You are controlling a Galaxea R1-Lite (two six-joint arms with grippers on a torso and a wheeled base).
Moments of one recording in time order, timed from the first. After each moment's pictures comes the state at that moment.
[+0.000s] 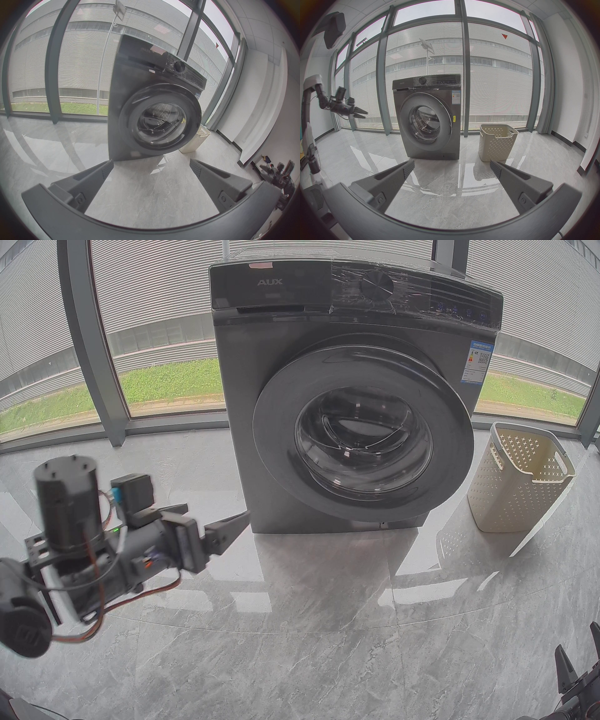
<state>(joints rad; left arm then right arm) -0.57 1.48 -0.62 -0.65 0.08 -0.21 0.00 0.02 -0.02 0.00 0.00 -0.01</state>
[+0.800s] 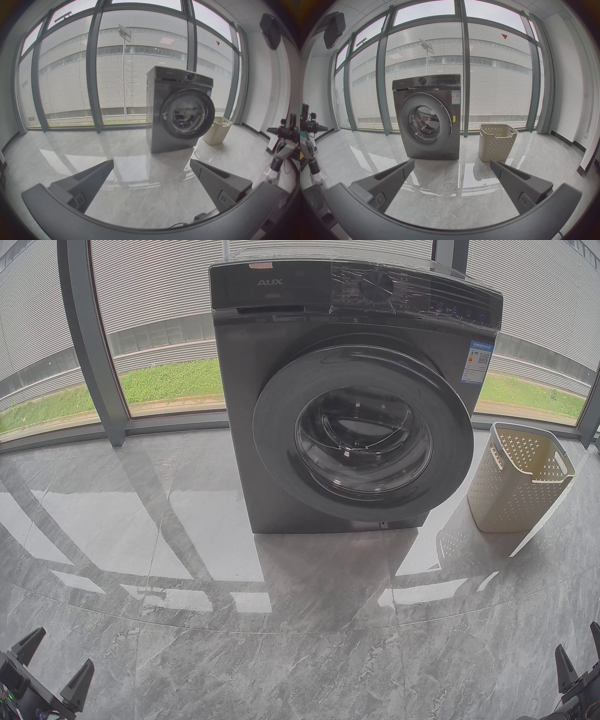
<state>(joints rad) -0.22 0.31 -0.05 -0.13 0.06 0.01 0.00 0.02 -0.02 0.00 0.00 0.00</state>
